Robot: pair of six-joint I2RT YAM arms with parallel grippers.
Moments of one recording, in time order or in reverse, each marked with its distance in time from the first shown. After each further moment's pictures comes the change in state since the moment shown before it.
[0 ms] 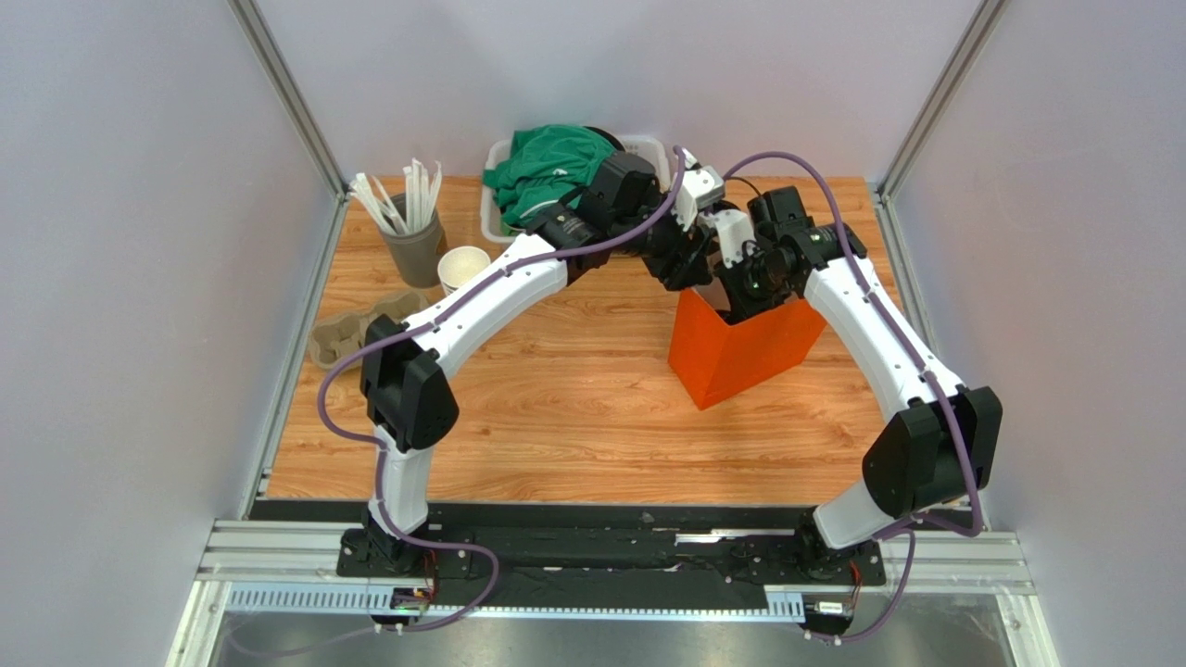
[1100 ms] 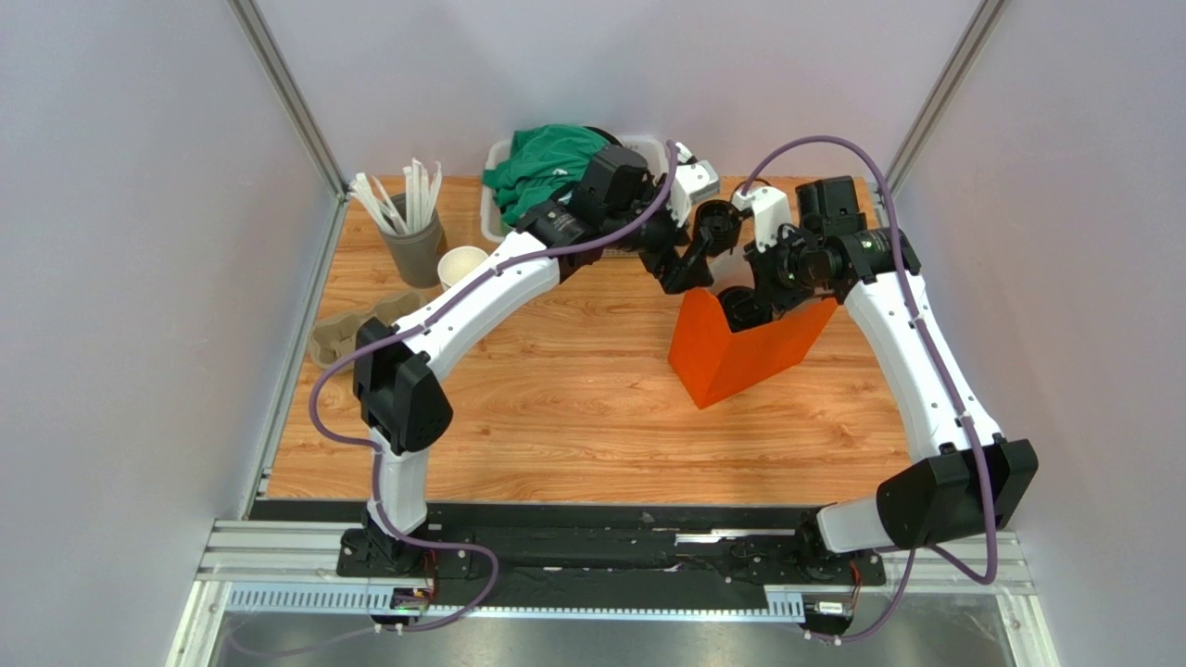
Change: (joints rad) left arm 0.012 -0.029 0.000 -0.002 0.030 0.030; right arm -0.096 -0.130 0.035 0.003 -0.064 -0.055
